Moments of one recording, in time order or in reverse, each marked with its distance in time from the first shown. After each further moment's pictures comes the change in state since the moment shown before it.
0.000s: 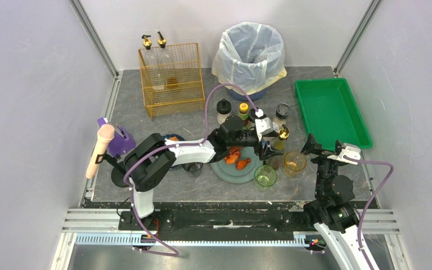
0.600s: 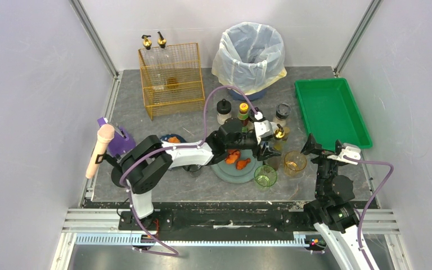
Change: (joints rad) left arm -0.015 -0.019 -0.029 -0.005 -0.019 0.010; right arm 0.000 0.000 0.000 0.000 0.000 0.000
